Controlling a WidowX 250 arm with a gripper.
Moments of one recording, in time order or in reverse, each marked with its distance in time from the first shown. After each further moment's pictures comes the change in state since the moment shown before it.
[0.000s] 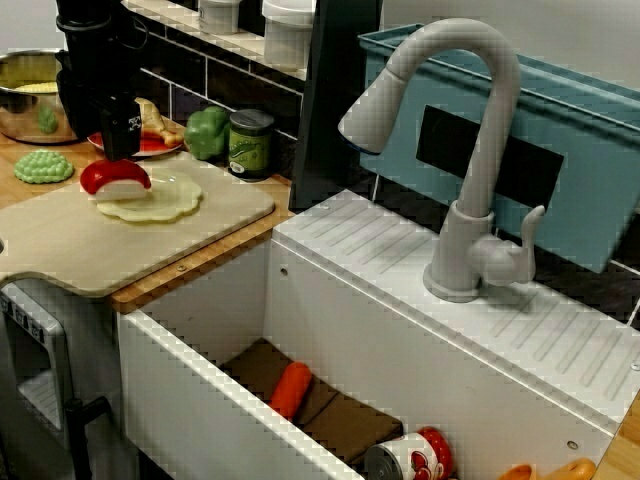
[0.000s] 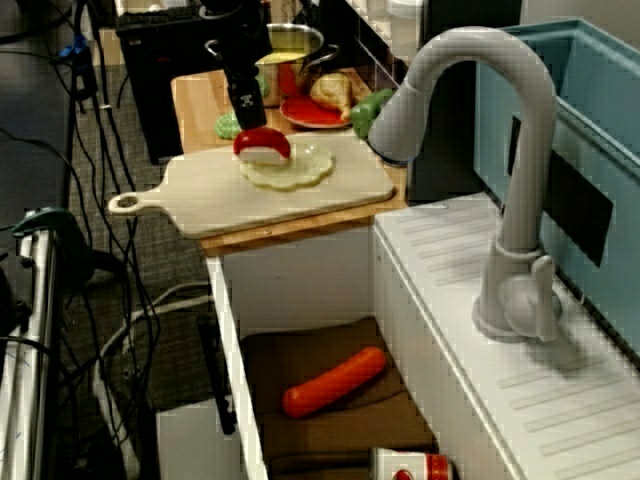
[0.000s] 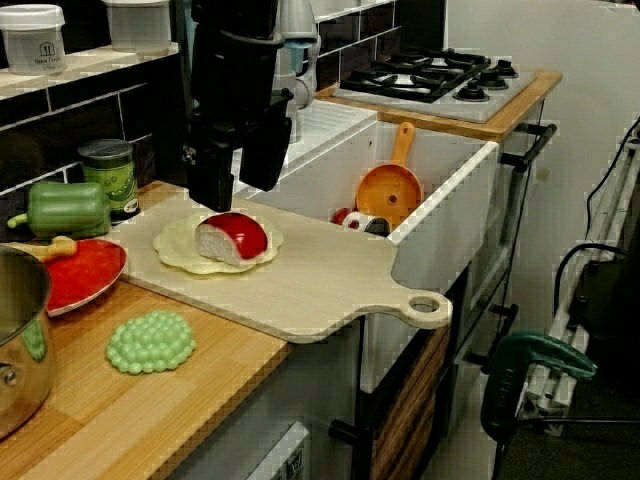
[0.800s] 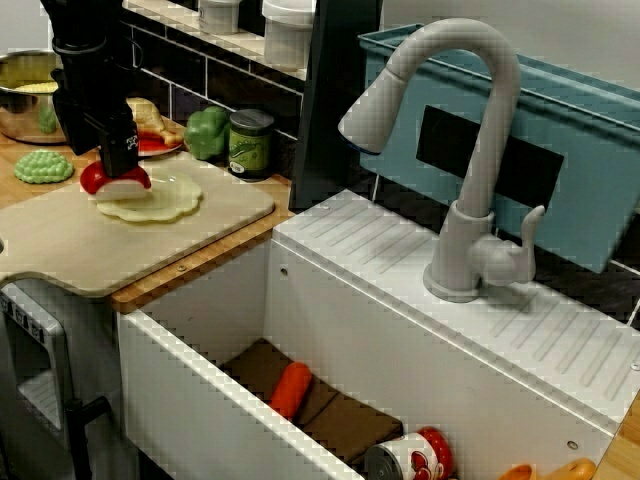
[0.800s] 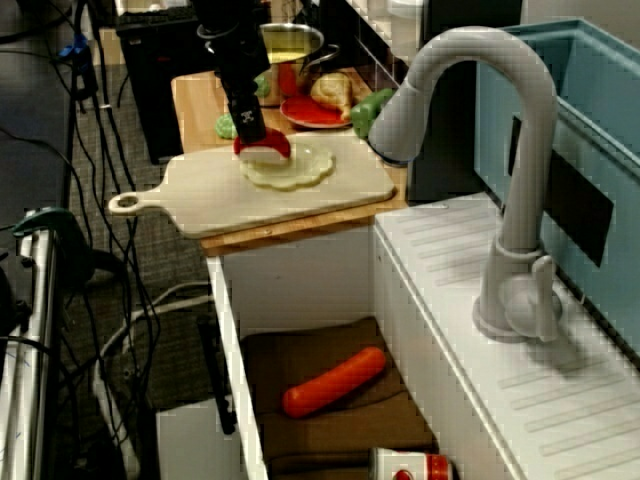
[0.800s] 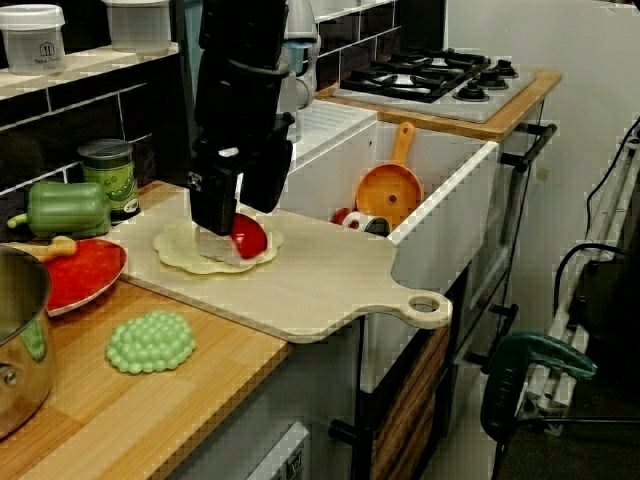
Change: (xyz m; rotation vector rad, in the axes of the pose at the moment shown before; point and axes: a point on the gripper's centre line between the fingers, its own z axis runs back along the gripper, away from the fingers) arm -0.005 0.000 -0.016 0.015 -0.030 0.030
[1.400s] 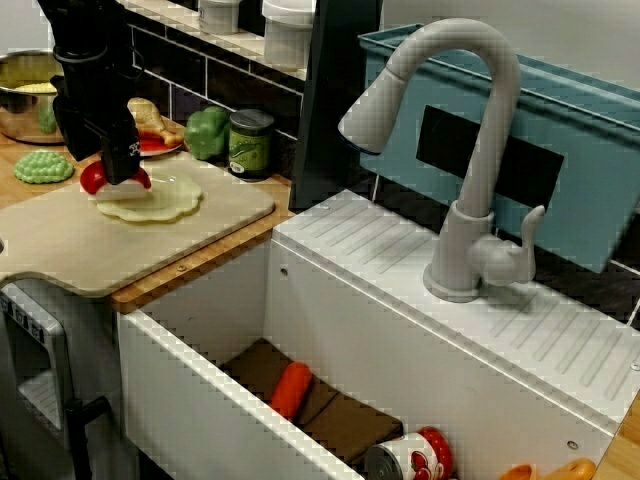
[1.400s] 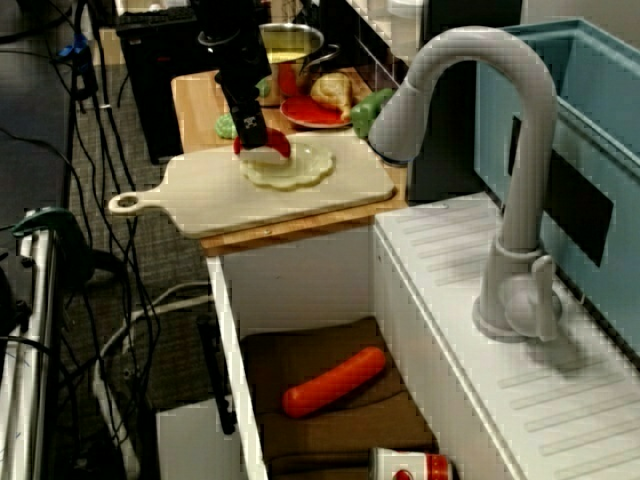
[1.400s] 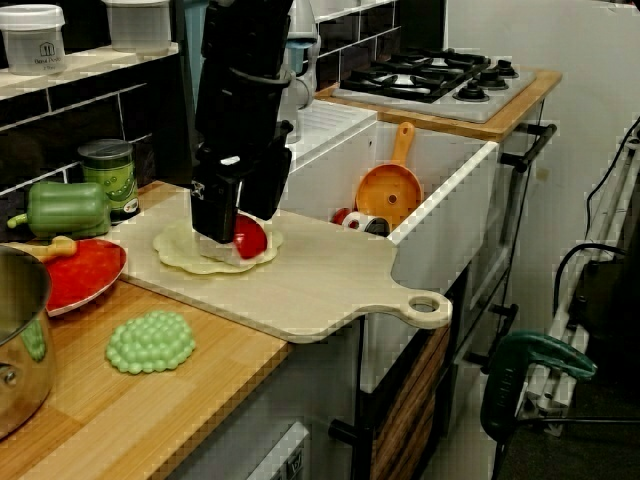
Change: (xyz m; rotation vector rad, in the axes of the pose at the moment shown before) arm 0.000 0.000 -0.006 0.013 -0.003 0.030
